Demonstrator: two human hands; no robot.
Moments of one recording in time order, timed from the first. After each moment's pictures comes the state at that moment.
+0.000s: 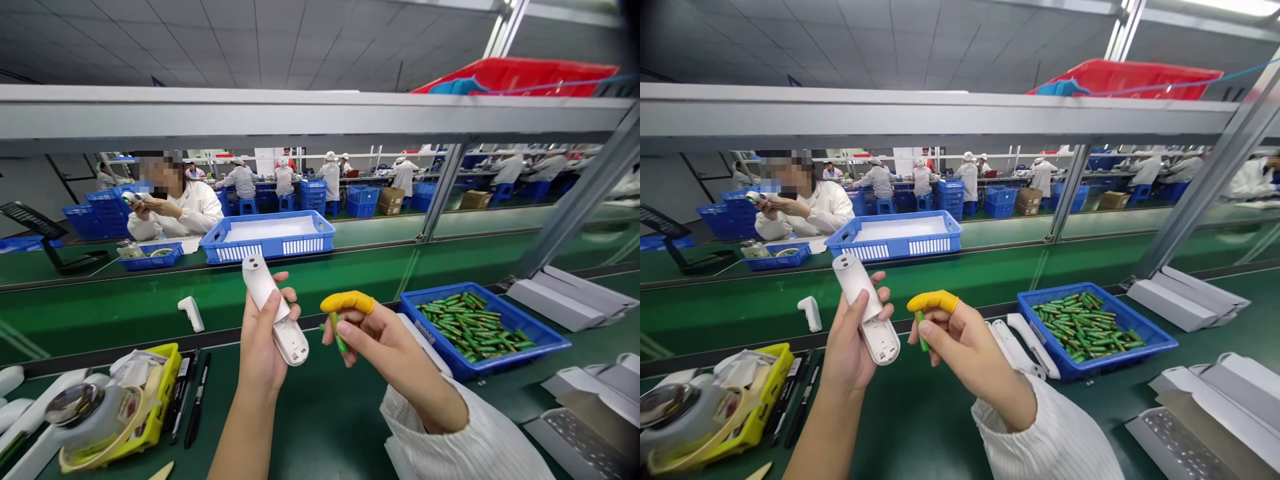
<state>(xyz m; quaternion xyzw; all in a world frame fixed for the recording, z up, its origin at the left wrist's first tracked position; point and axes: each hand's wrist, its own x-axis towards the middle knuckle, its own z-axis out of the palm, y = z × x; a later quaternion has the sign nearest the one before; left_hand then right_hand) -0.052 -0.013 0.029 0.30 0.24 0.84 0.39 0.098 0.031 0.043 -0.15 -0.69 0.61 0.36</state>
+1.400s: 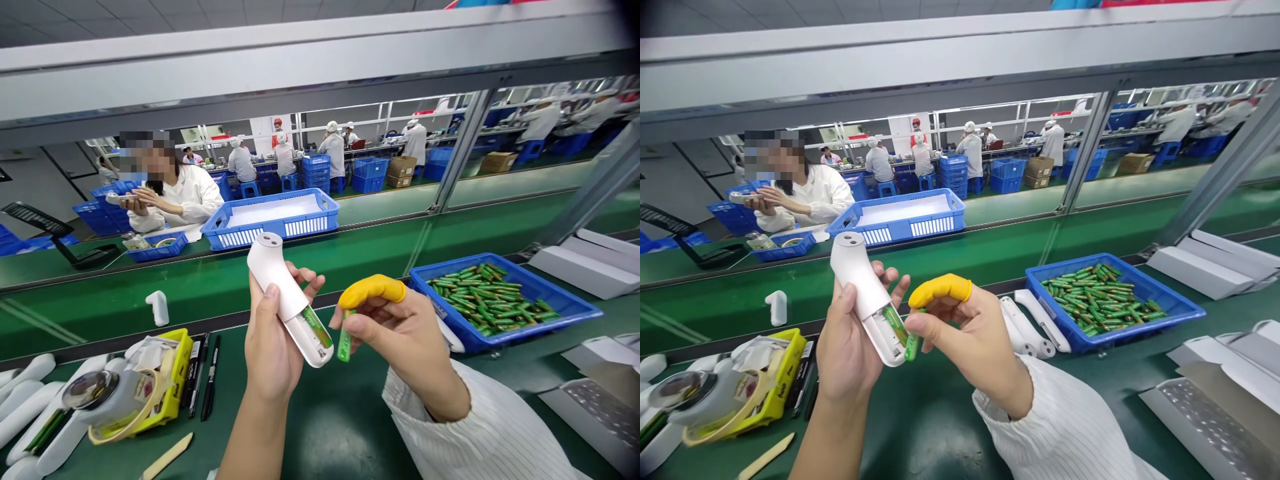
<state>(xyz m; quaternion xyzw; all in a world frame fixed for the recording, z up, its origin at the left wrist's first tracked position) -0.027 -0.023 0.038 0.34 0.25 0.83 0.37 0.097 0.021 0.043 -0.16 -0.64 0.57 0.49</state>
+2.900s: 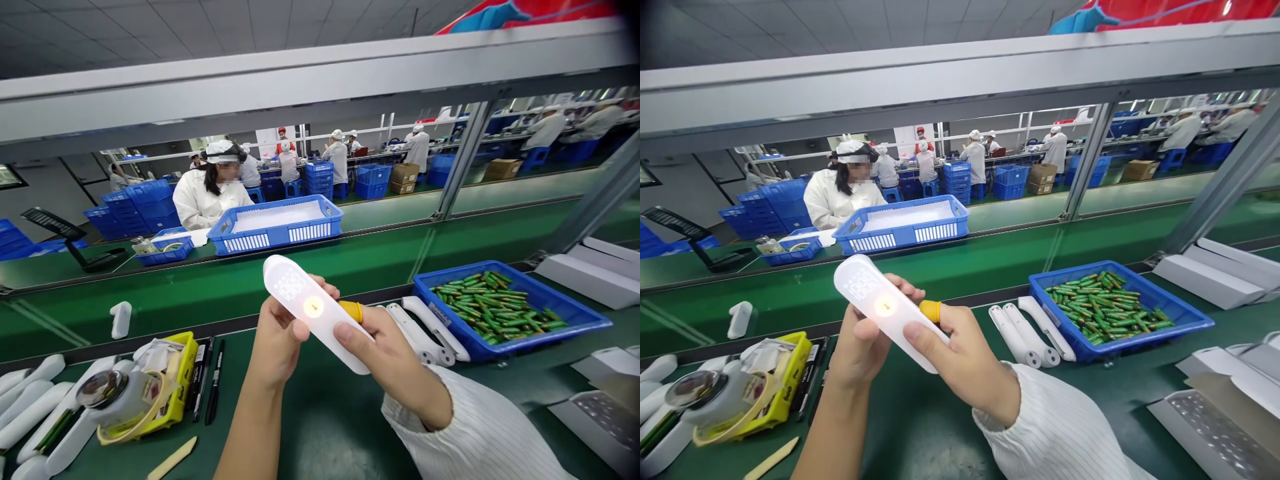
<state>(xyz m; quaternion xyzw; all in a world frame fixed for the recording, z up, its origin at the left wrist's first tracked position) -0.051 -0.019 0.024 0.51 0.23 0.70 0.44 0.090 0.019 0.035 -0.15 -0.76 0.52 0.37</state>
